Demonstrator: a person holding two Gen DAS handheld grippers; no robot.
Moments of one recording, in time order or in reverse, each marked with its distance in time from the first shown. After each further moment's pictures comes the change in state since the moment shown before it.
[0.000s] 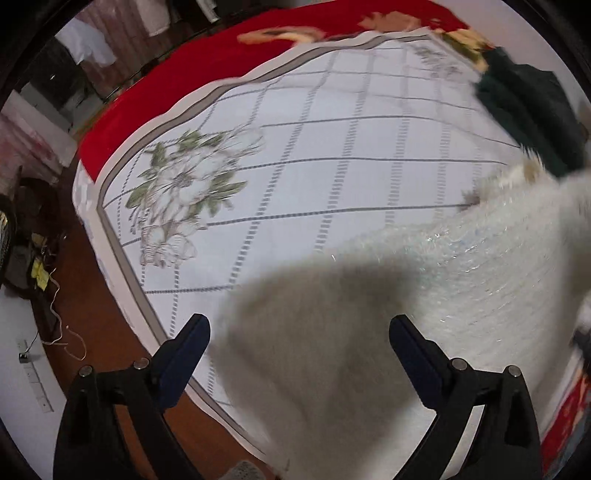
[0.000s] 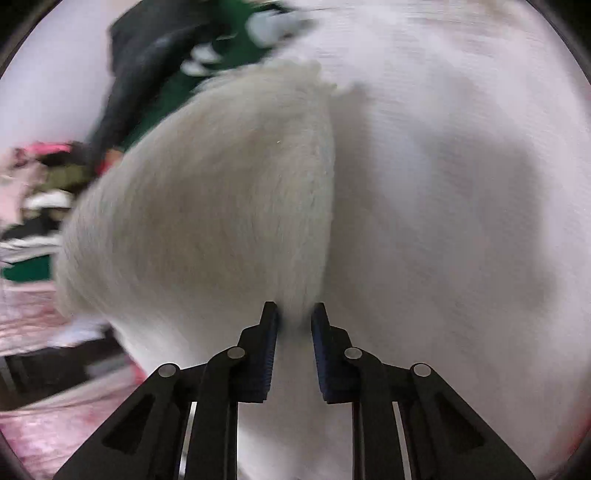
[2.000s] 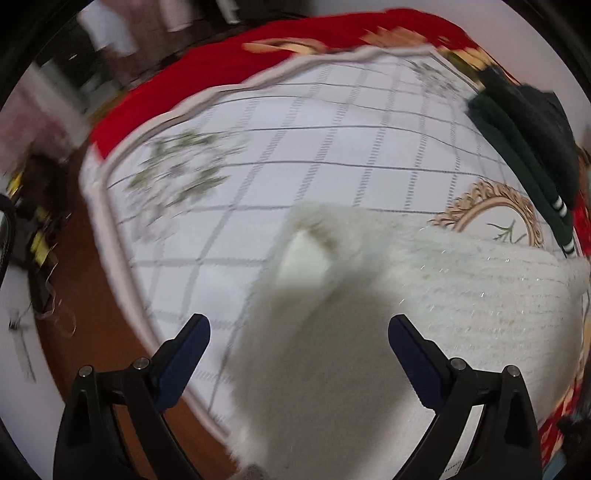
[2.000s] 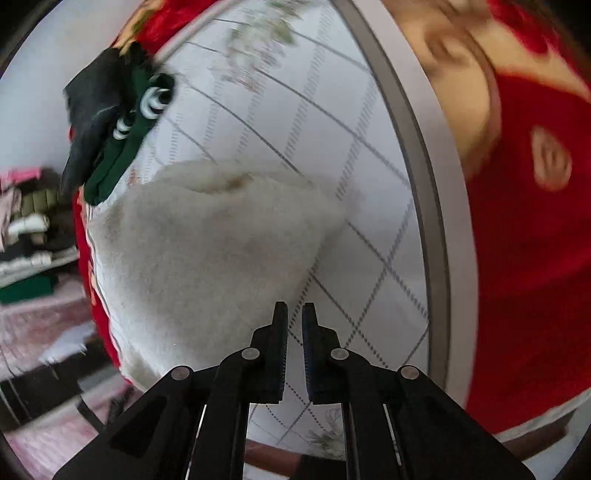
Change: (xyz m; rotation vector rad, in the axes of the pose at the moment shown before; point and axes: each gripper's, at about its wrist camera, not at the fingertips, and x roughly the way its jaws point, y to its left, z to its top) left arm -0.008 -0.042 -0.009 -0.083 -0.030 -0.002; right arm -0.181 -0.167 -0.004 0.058 -0.011 -0.063
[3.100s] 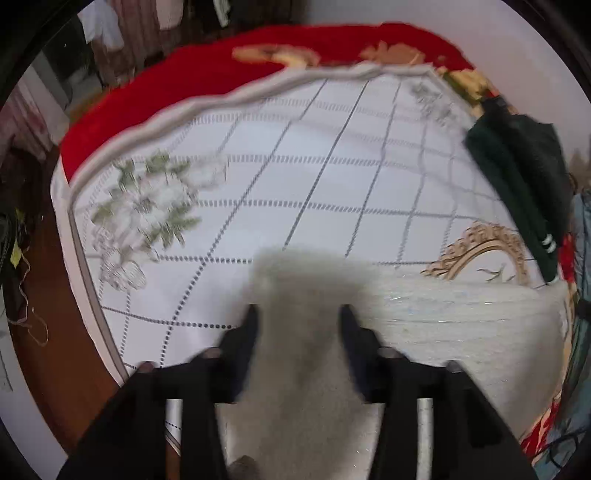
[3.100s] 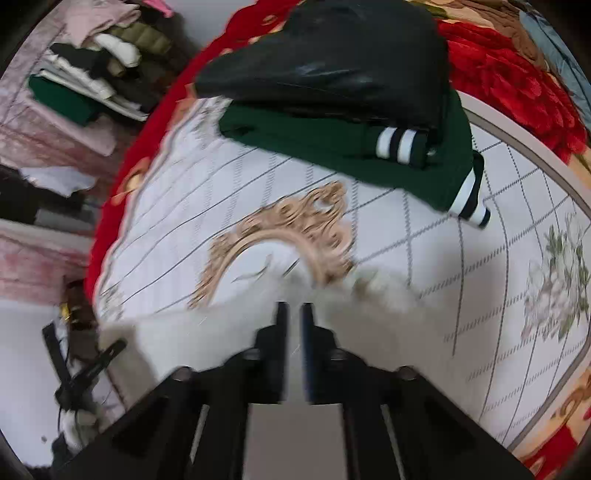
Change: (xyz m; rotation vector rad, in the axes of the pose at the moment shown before) left arm 0.001 0.019 0.031 -0.051 -0.065 -0.108; right arm 0.080 0.304 0.057 -0.731 0.013 -0.005
